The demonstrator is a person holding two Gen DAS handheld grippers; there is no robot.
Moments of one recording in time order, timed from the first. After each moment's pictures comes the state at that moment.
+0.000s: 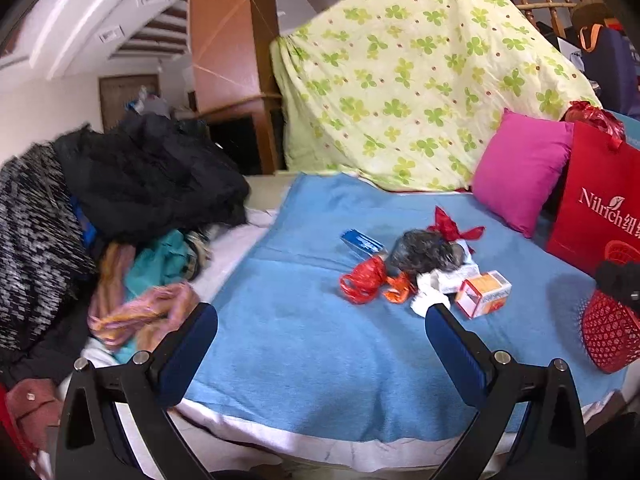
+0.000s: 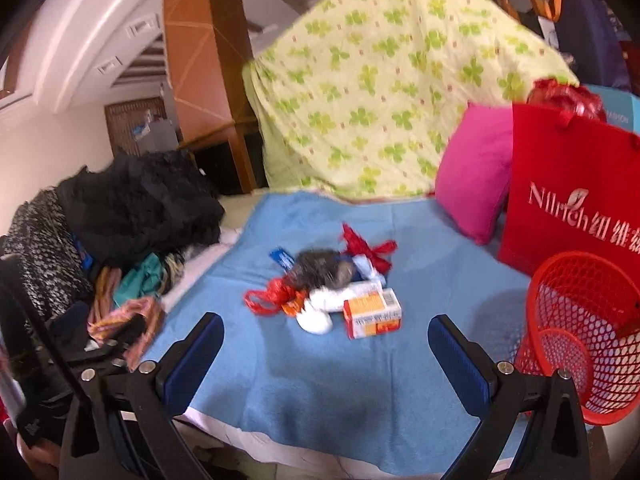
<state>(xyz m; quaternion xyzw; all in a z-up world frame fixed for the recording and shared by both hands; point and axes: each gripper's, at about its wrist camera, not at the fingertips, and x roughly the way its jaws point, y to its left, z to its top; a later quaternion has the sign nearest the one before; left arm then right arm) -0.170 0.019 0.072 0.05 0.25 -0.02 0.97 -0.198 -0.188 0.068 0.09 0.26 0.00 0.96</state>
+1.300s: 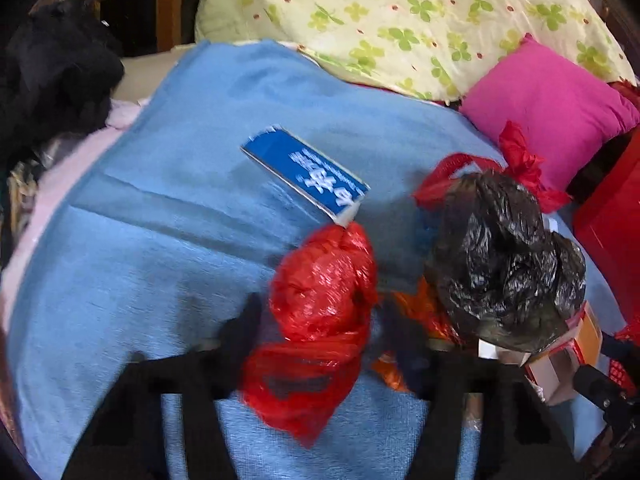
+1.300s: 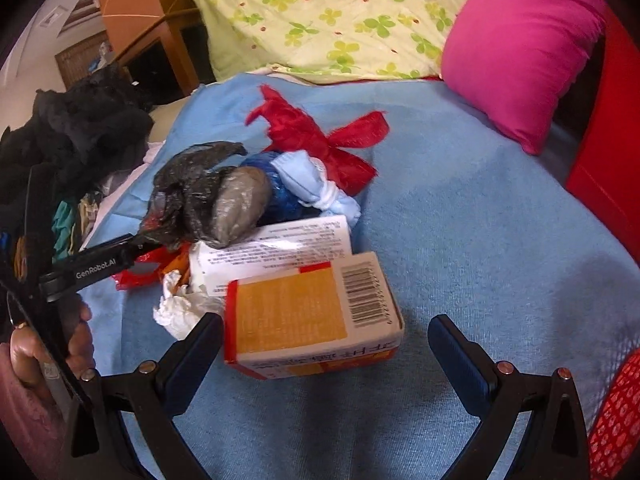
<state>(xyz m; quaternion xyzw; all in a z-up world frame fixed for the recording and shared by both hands) 0.115 -0.021 -0.070 0.00 0.44 -0.15 0.89 0.014 -0.243 -0.070 0.11 0.42 -0.01 0.90</state>
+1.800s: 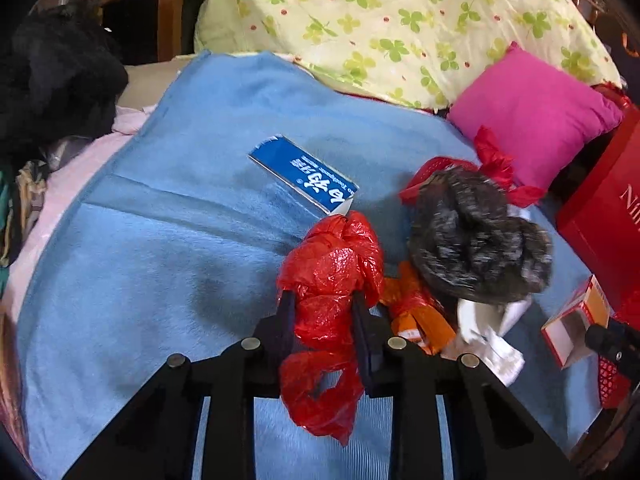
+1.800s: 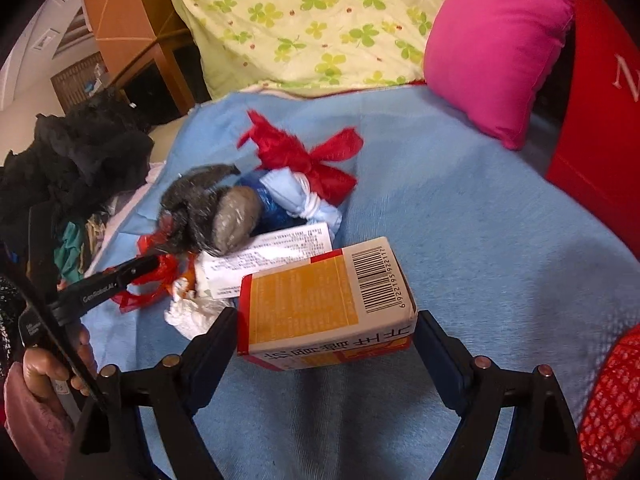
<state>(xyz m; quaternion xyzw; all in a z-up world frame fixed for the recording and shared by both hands) 0.079 -0.003 -0.050 -0.01 0.41 -0.16 0.90 -0.019 -0.255 -0.044 0.13 0.39 -0.02 0.91</state>
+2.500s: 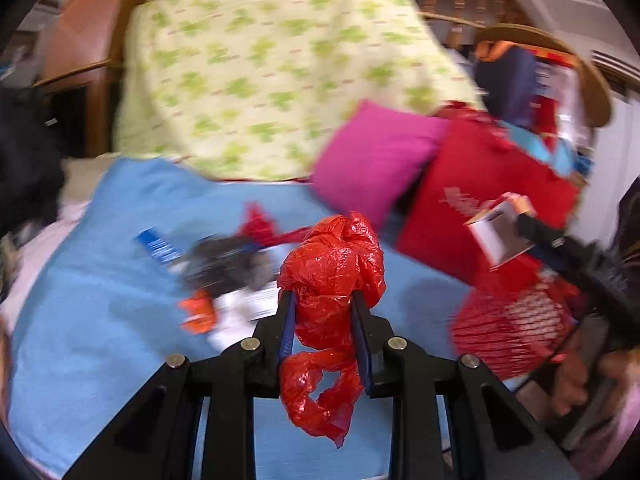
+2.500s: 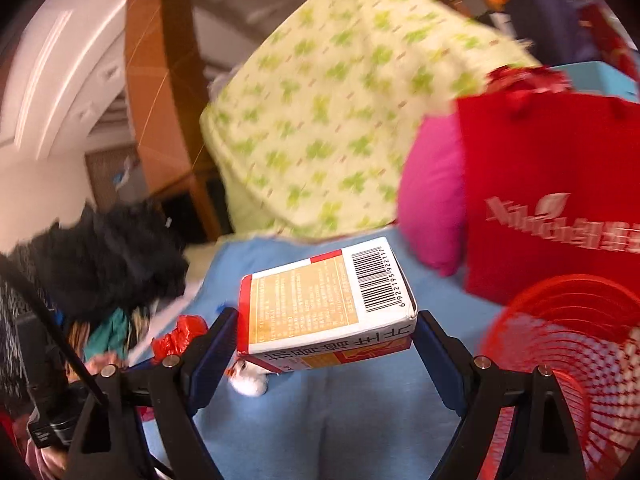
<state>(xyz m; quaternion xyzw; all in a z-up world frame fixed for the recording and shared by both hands) -0.111 -0.088 0.062 -0.01 0.26 -0.34 0.90 -0.196 -0.300 0.078 0.15 0.14 -0.07 0.98</state>
